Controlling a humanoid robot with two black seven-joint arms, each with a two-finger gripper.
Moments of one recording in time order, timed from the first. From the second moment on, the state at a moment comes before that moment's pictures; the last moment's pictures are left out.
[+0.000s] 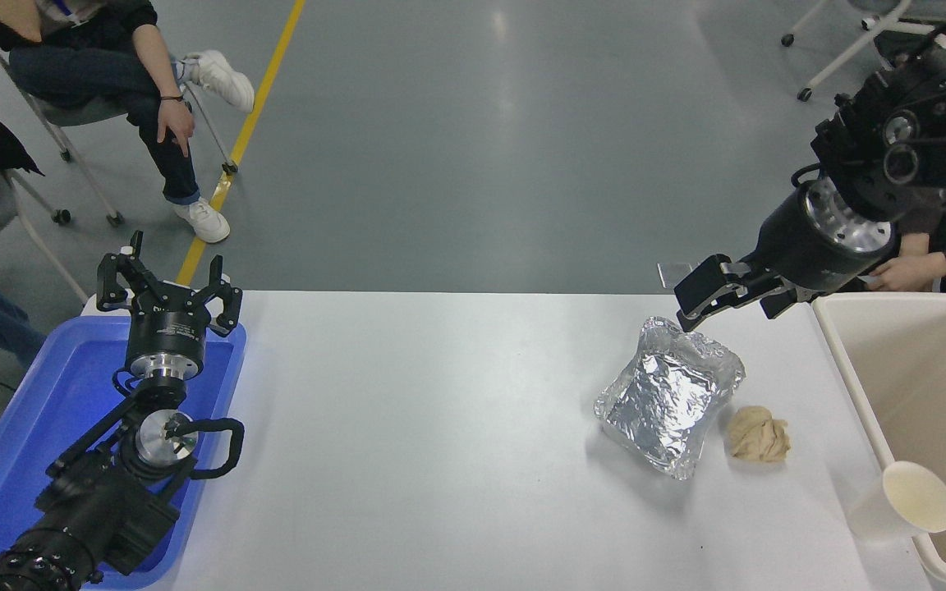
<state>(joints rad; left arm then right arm) -0.54 0.16 -1.09 -0.55 0.03 -0.40 -0.56 2.25 -0.37 -1.22 1.43 -0.45 0.72 0.10</state>
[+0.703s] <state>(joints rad) -0.54 0.16 -1.09 -0.55 0.03 -0.40 -0.56 2.42 -0.33 -1.37 1.52 -0.21 0.78 0.08</state>
